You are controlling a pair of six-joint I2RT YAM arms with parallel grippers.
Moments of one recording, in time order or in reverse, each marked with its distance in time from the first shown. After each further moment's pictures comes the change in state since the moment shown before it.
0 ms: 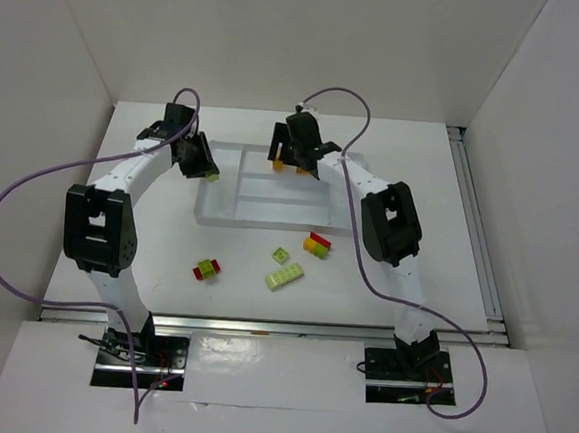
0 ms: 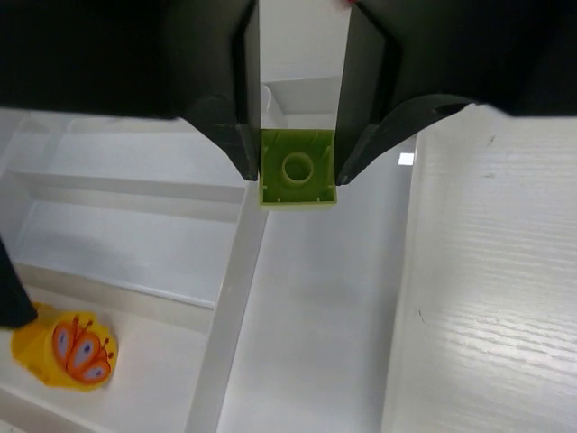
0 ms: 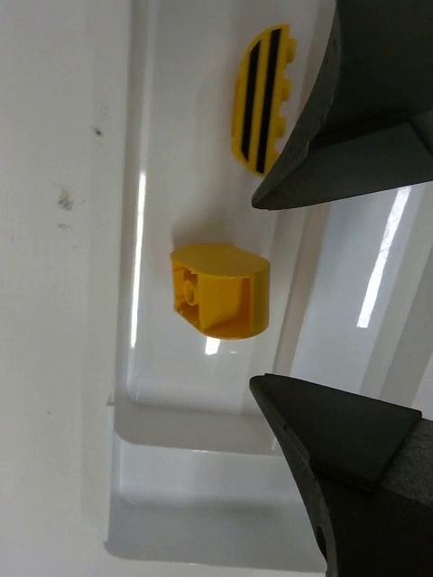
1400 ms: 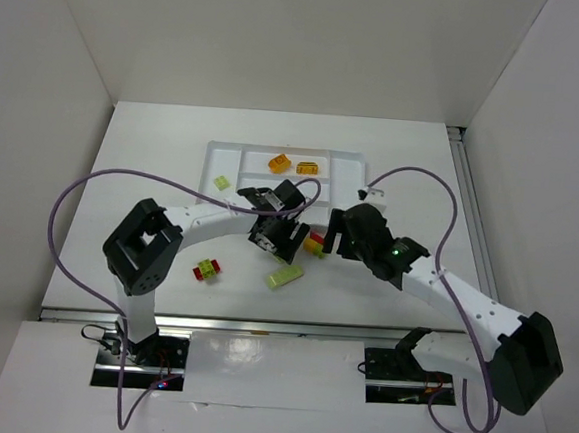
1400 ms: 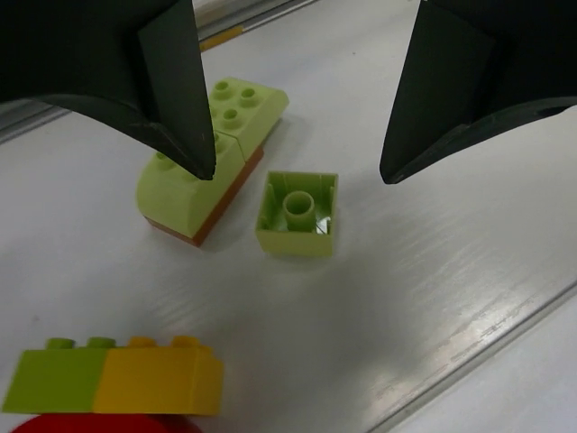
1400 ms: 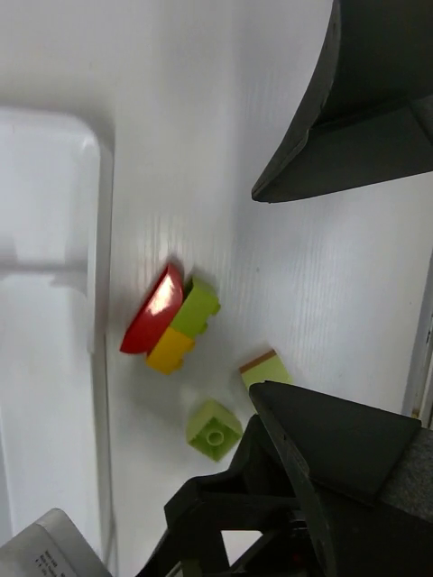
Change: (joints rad) left arm -0.676 0.020 -0.149 -0.066 -0.093 0.164; right arm 0.138 -1.171 -1.176 -0.185 0.159 0.123
